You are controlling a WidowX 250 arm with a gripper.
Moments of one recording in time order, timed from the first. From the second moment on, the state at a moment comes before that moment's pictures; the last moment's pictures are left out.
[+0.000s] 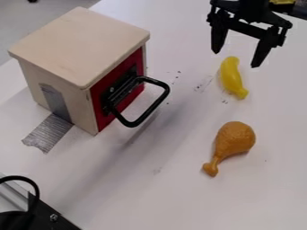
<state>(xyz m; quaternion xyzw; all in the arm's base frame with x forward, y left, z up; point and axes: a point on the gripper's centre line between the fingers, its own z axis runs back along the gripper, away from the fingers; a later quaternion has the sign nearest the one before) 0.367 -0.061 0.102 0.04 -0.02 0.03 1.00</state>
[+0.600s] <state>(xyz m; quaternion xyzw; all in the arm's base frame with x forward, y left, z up) 0.292 -0.077 0.077 0.04 0.00 -0.01 1.00</state>
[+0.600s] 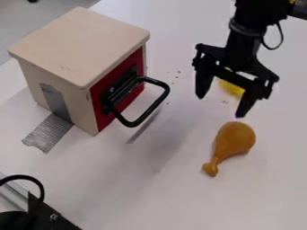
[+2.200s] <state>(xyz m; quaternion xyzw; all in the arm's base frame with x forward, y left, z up) 0.266 -0.090 -0.007 0.06 -0.03 0.04 1.00</state>
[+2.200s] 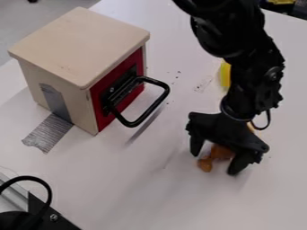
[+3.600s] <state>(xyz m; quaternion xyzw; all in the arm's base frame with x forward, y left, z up) 0.278 0.036 0.161 0.02 -0.07 0.11 0.99</state>
